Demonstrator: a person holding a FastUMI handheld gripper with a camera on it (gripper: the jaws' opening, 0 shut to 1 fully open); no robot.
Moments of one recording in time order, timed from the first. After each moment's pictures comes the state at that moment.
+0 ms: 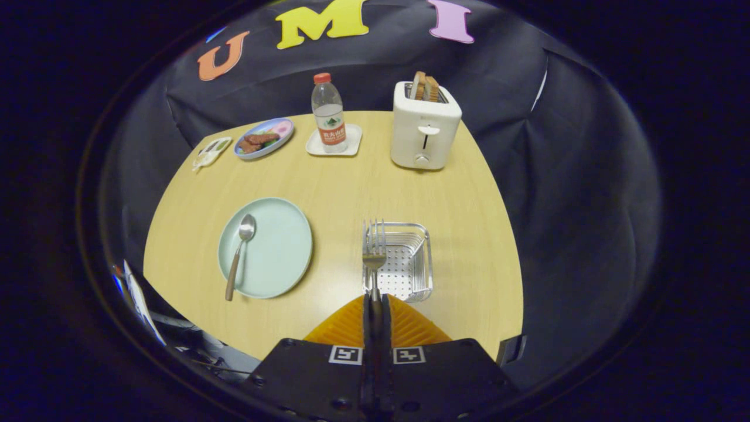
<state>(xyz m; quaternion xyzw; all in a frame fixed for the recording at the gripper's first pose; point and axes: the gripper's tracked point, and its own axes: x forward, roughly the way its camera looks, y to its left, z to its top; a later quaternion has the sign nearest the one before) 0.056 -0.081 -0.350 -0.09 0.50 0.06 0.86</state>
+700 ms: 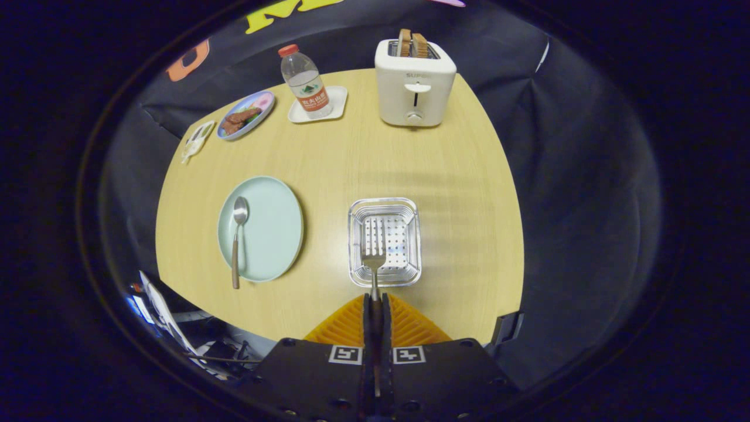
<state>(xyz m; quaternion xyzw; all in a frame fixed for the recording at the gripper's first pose) 0.059 -0.092 -0.345 -0.08 0.63 0.03 0.77</state>
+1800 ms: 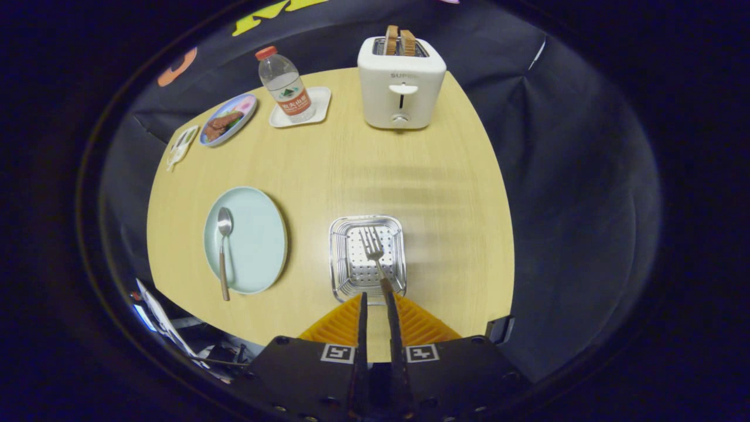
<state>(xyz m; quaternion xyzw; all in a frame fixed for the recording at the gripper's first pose) 0.078 -0.091 -0.346 -0.06 0.62 0.02 0.78</state>
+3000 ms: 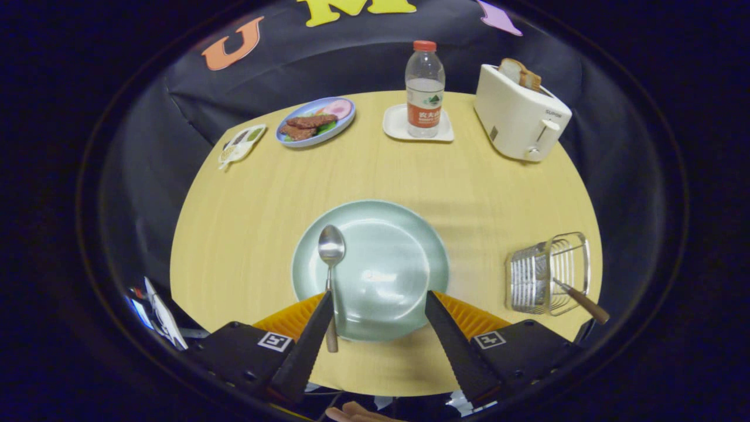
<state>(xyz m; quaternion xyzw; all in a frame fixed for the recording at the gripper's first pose) 0.062 0.131 -0.414 -0.04 0.55 0.11 0.83</state>
